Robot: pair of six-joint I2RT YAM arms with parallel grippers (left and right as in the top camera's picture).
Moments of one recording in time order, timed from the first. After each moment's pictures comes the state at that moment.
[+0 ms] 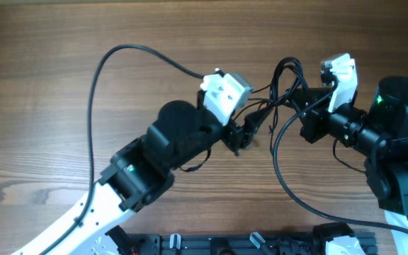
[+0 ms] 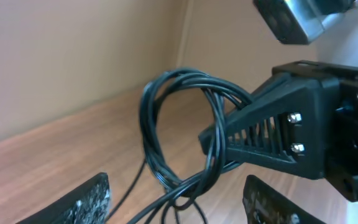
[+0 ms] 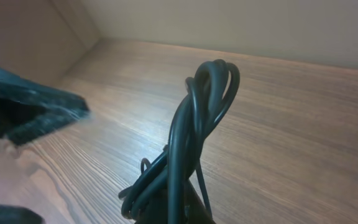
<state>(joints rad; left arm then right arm) -0.84 1.16 1.10 -0.12 0.10 -0.16 0.14 0.96 1.21 -0.77 -0.52 0.04</state>
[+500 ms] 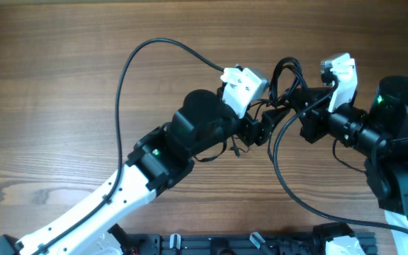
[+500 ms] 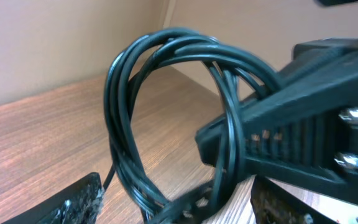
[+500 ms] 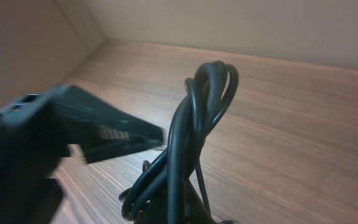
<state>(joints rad) -0.84 1.29 1.10 -0.02 0.18 -0.25 0.14 0.96 1.21 -0.76 -0.53 0.05</state>
